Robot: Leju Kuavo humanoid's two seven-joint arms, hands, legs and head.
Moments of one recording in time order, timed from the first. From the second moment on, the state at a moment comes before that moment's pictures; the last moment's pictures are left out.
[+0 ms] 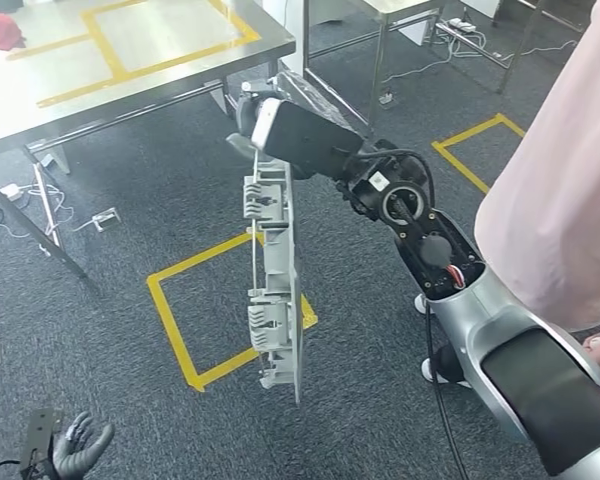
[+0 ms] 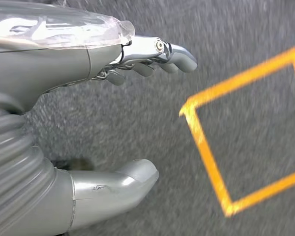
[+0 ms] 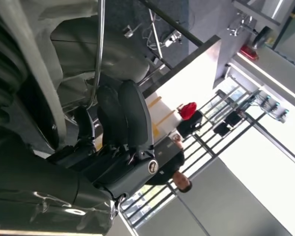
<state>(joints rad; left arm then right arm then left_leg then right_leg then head) -0.29 0.17 -0.20 -0.25 0.38 -0.01 -0.42 -0.90 -0.07 0.58 -1.31 0.25 0.21 -0.13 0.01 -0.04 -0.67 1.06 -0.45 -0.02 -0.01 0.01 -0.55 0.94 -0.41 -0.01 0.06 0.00</state>
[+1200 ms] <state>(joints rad) -0.29 0.17 -0.20 -0.25 0.37 -0.02 -0.42 -0.88 -0.07 0.56 -1.32 0.26 0.19 -0.14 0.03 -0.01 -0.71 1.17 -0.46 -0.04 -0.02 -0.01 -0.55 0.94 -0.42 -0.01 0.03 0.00</state>
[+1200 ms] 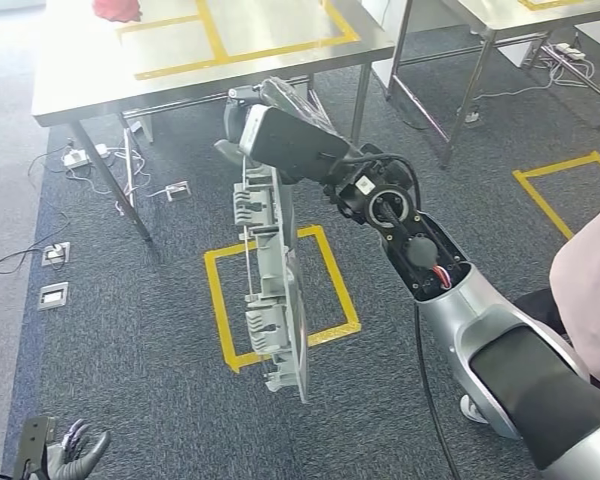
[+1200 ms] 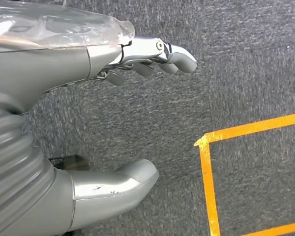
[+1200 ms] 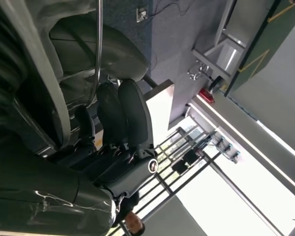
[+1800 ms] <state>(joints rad) -0.30 0.17 -0.20 -0.25 0.35 0.00 -0.45 -0.87 -0.07 0.56 -1.32 0.23 0.19 -0.16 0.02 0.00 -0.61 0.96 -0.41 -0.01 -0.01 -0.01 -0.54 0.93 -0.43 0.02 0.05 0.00</state>
